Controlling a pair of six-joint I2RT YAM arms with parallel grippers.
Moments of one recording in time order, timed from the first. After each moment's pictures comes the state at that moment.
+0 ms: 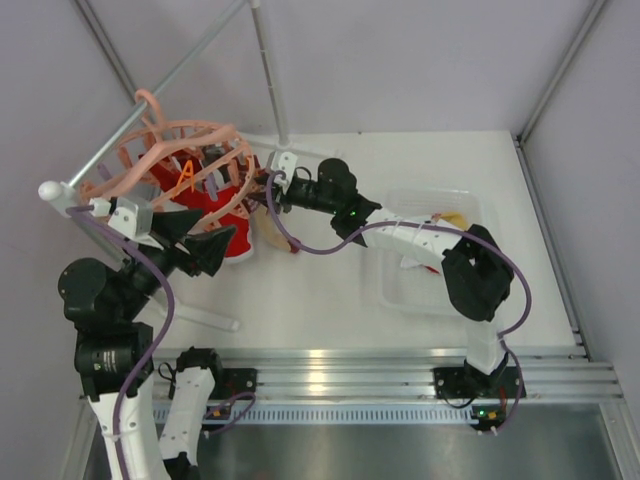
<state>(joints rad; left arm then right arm) 0.12 0.56 1.22 -0.52 0.68 -0.25 0.86 1.93 1.52 0.51 -0.46 -0.26</state>
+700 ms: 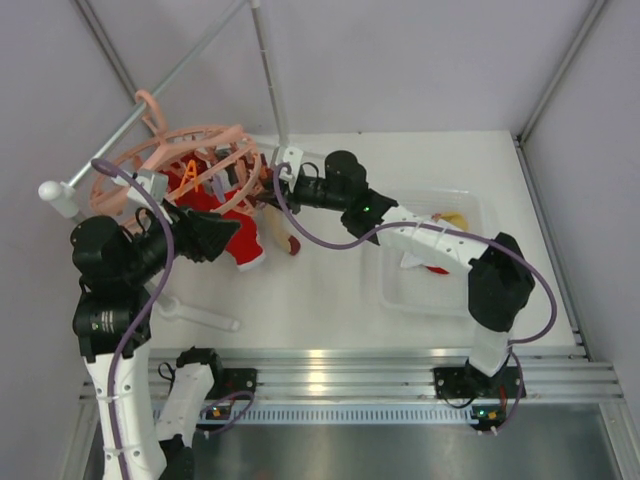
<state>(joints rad) 0.12 0.72 1.28 -0.69 0.77 -0.29 0.86 1.81 1.52 0.30 -0.48 -0.26</state>
